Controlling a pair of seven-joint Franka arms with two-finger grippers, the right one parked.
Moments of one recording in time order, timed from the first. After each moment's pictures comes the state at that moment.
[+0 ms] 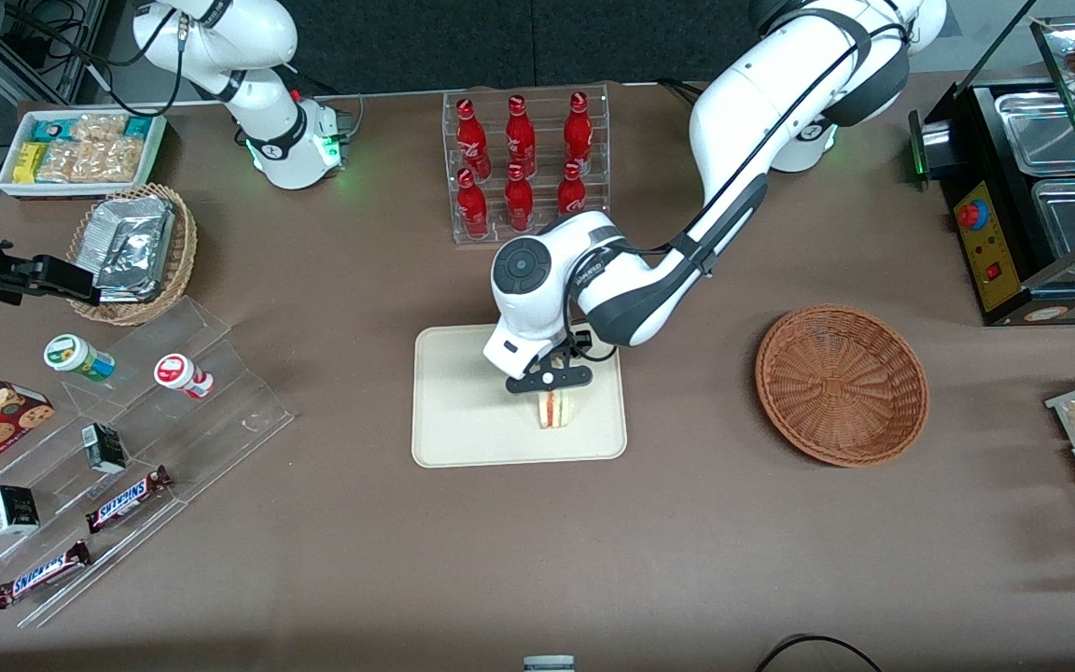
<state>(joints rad) -0.43 0.84 -0.53 -1.29 0.46 1.96 -1.12</state>
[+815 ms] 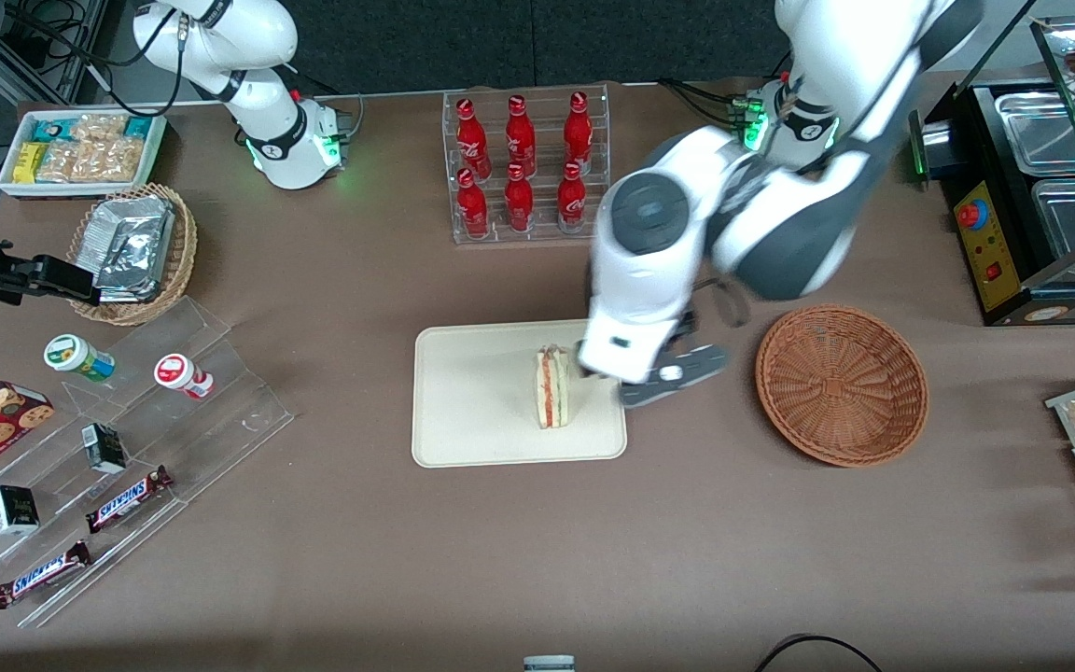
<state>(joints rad) -0.23 0.57 -0.53 -1.13 0.31 1.58 -1.13</state>
